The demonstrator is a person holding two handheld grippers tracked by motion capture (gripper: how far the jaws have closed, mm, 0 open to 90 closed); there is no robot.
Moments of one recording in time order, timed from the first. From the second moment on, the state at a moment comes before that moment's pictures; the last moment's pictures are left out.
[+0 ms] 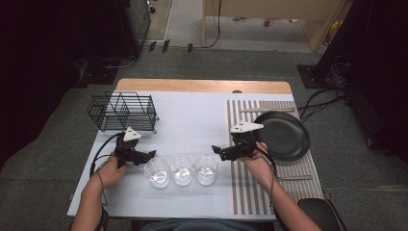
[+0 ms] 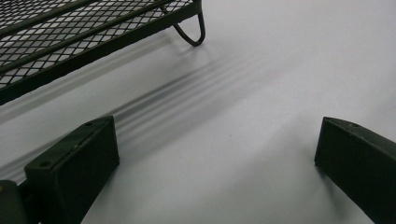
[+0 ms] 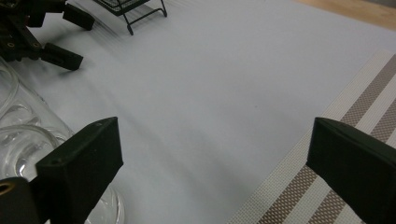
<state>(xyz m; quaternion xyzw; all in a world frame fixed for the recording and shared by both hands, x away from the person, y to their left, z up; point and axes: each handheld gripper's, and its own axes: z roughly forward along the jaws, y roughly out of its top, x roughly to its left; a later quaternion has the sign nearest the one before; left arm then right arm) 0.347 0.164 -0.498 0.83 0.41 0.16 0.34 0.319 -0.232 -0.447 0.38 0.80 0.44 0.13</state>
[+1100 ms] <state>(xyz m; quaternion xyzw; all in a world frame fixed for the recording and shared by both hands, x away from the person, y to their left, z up) 0.347 0.164 -0.498 0.83 0.41 0.16 0.34 0.308 -0.230 -0.438 0.40 0.78 0.46 0.11</state>
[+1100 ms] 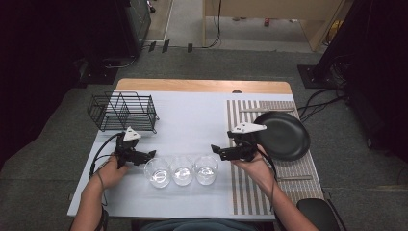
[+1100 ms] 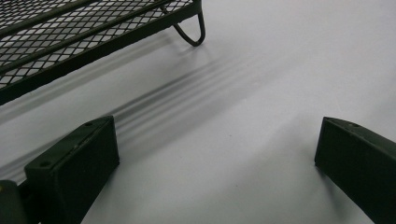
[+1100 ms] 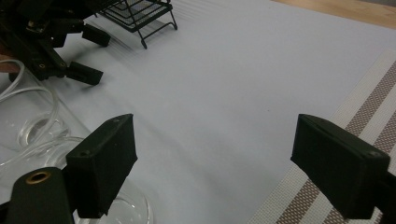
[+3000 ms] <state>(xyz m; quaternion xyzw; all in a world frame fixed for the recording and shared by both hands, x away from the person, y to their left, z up) 0.347 0.164 -0.498 0.83 0.41 0.16 0.34 0.268 -0.203 -0.437 0.35 0.78 0.51 0.10</state>
